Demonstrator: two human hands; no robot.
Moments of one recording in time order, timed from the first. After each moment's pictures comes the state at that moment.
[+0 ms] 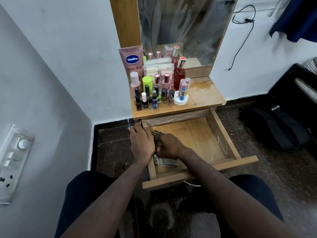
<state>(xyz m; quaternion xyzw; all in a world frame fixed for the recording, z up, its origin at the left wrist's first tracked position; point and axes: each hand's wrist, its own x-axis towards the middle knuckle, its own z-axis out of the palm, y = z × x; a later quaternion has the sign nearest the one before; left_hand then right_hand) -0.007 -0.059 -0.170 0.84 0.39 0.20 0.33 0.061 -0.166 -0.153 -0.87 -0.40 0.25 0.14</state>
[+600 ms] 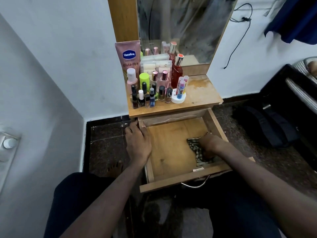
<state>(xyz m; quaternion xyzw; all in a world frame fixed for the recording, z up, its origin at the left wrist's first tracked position) -0.012 -0.061 -0.176 0.83 0.40 0.19 0.35 0.121 -0.277 -0.116 -0.88 -0.27 0.33 -0.20</state>
